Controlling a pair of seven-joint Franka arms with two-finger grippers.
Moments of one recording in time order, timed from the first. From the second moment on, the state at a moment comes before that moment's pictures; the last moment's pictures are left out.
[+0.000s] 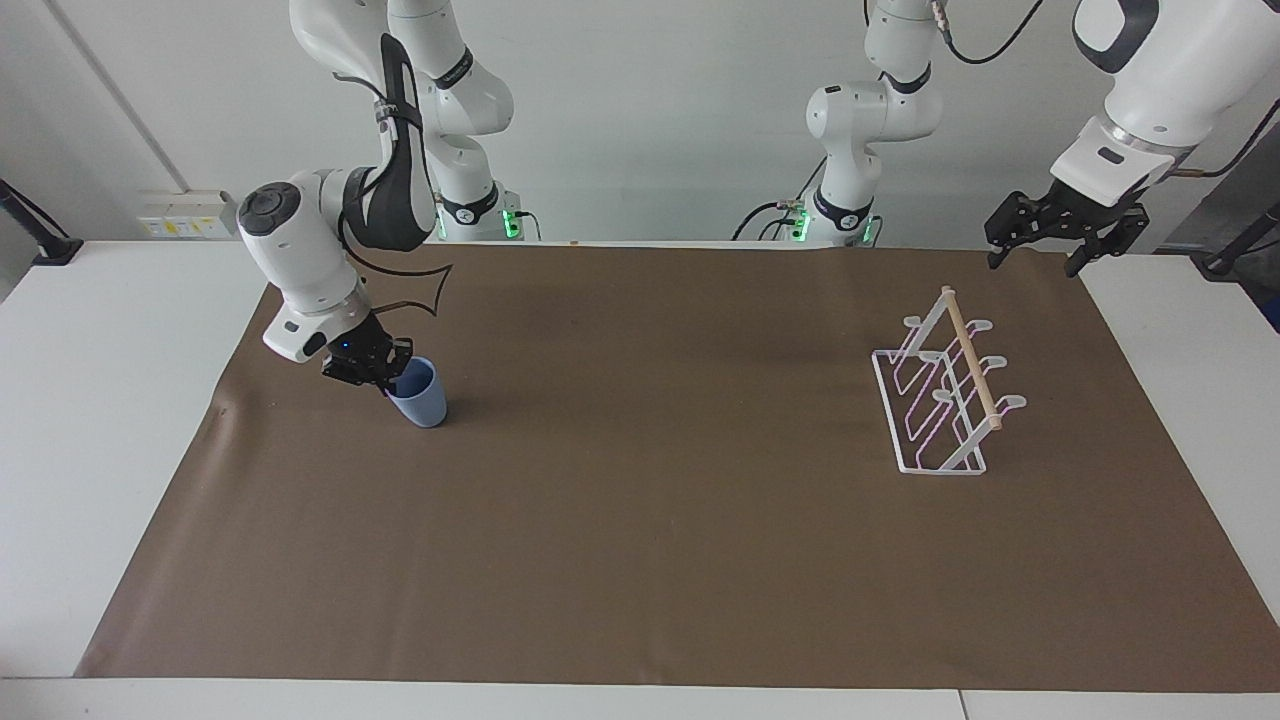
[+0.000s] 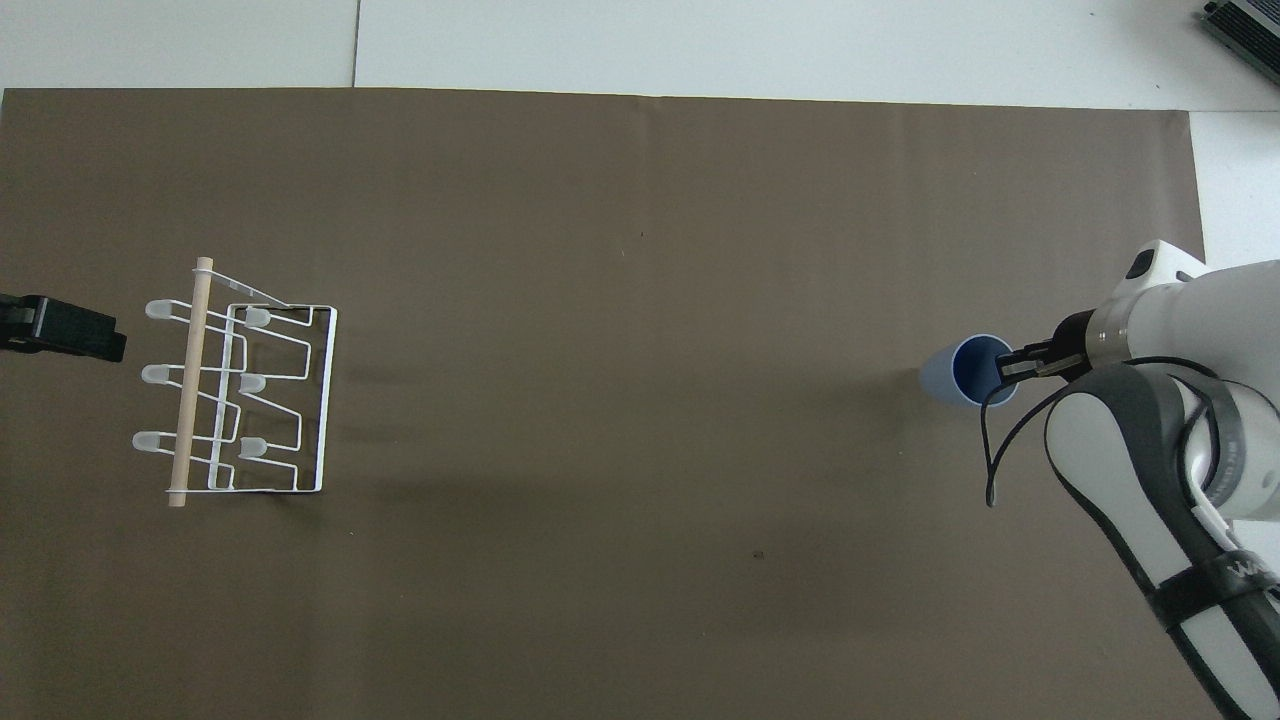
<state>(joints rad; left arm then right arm) 0.00 -0.04 -0.03 -1.59 0.00 1.53 0.10 -0.02 0.03 -0.04 -2.10 0.09 2.18 -0.36</state>
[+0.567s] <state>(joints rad) 0.00 -0.04 -0.03 -1.59 0.00 1.57 0.09 -0.02 -0.01 0.00 -1.94 0.57 1.98 -0.36</state>
